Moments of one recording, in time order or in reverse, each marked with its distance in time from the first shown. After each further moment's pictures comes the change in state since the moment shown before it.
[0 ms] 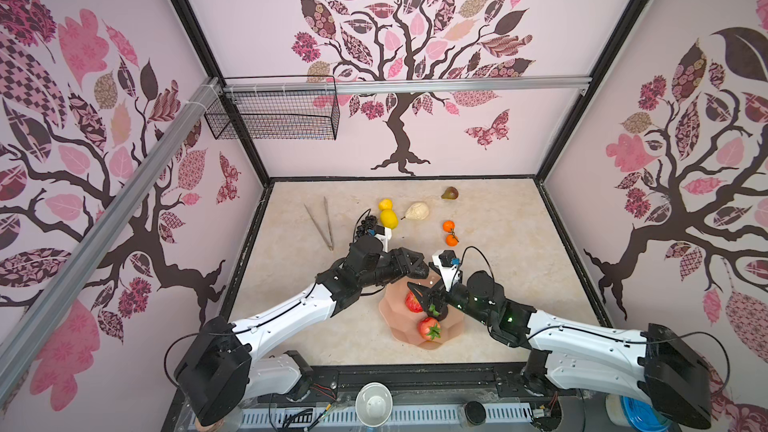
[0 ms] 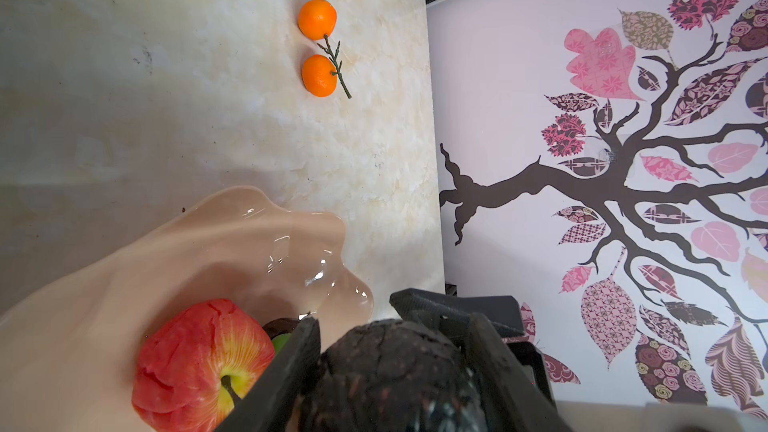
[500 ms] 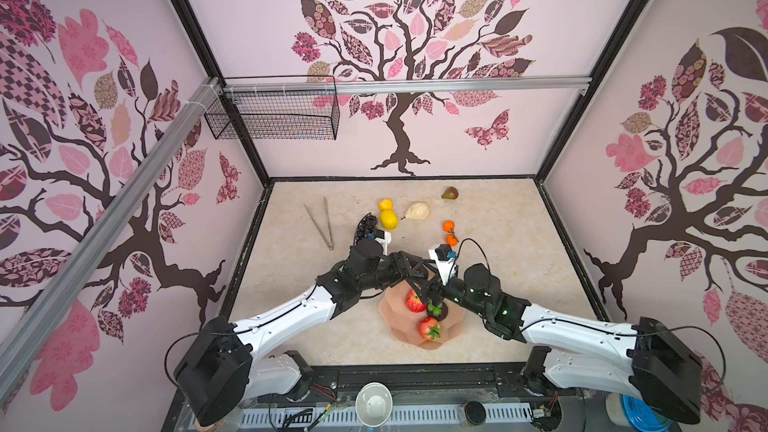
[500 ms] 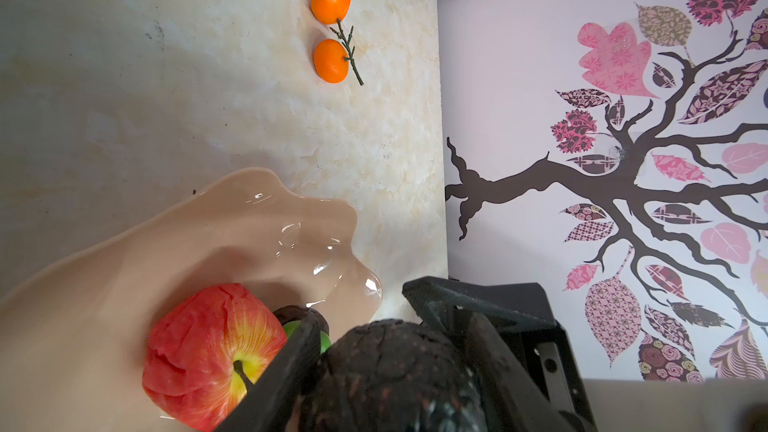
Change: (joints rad) left arm -0.008 0.000 -0.023 0.004 0.006 -0.018; right arm -0.049 0.064 0.046 0.035 -0.102 0.006
